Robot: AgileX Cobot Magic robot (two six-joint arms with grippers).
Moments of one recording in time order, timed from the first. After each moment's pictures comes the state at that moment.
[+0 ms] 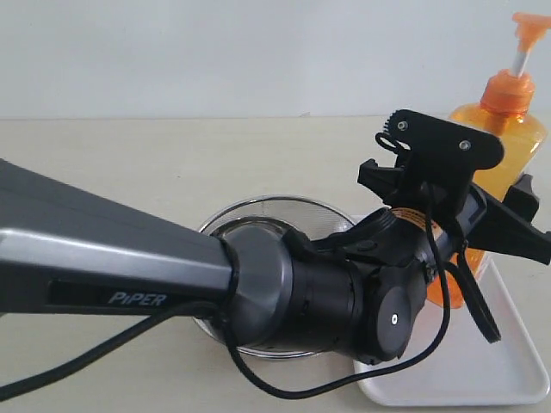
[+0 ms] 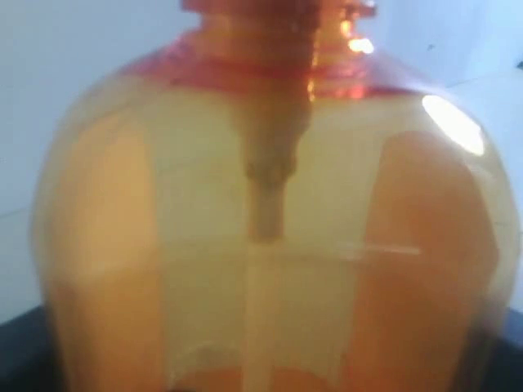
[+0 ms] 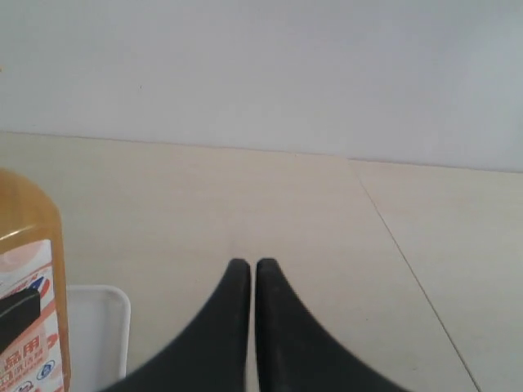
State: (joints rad) left arm -1.13 2.15 -1.35 -0.65 -0.71 0.40; right arm 0.77 0.53 -0.54 -1.18 1.01 1.10
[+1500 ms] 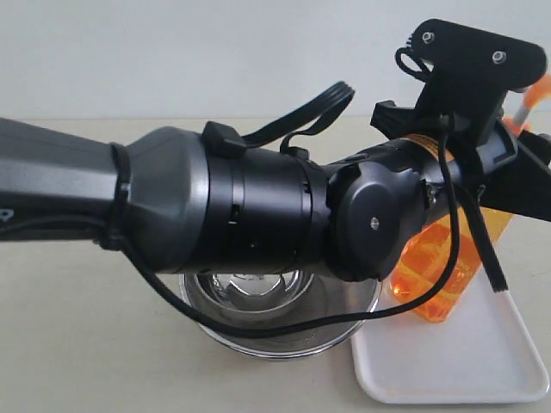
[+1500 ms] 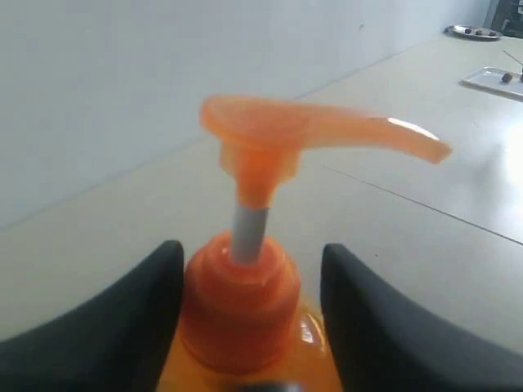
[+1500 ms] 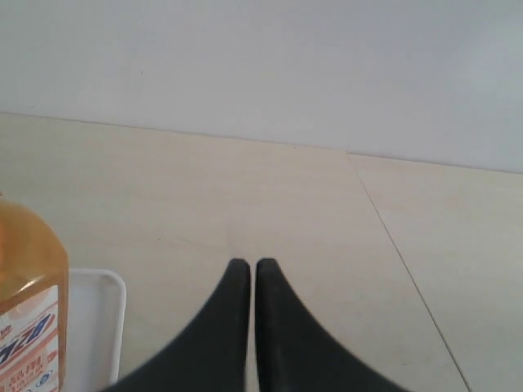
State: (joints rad) left arm -1.10 1.98 -1.37 -0.63 -0.39 0.54; right arm 0.77 0.52 -0.54 -1.16 1.02 1.05
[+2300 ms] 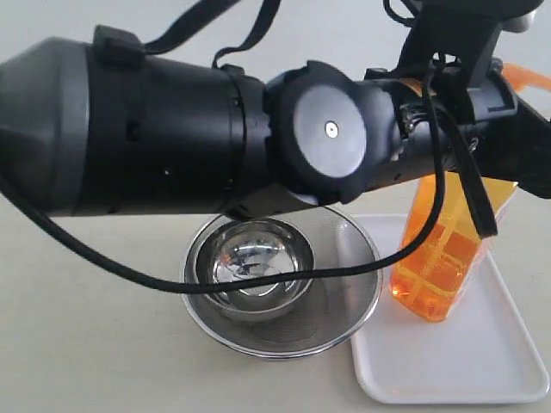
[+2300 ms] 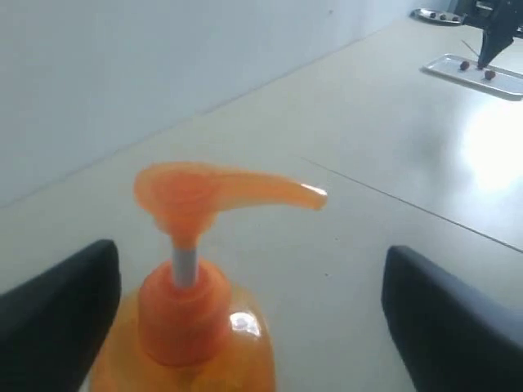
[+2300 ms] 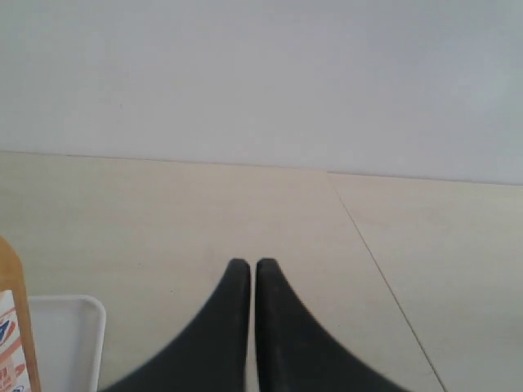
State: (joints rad) left arm -1.07 1.84 -1.37 -0.78 -0.18 0.69; right arm 0.77 0.38 -0.54 -1.16 1.06 0.98
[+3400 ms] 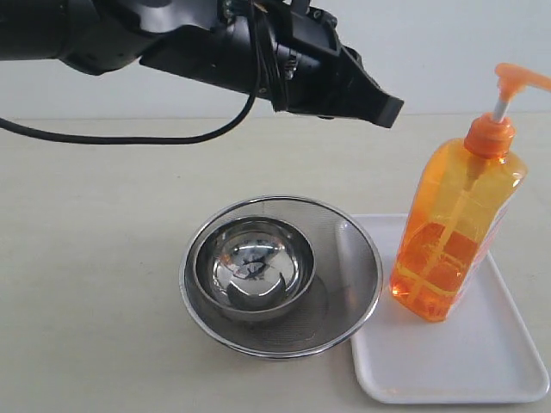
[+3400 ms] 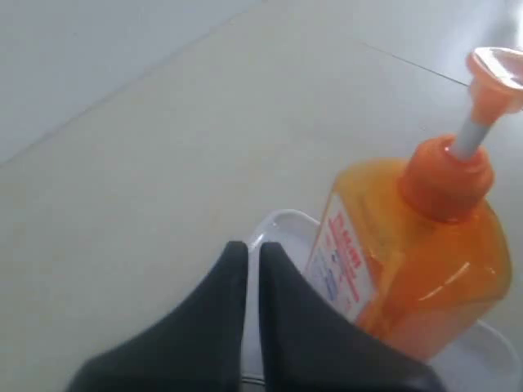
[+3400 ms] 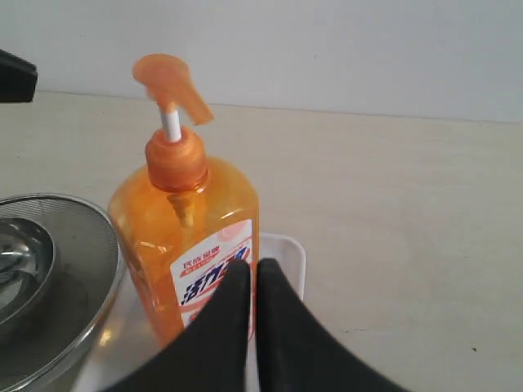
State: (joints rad) left arm -0.74 1.73 -1.37 -0.63 0.30 0.68; right arm 0.77 0.38 -0.54 -0.76 0.82 0.84
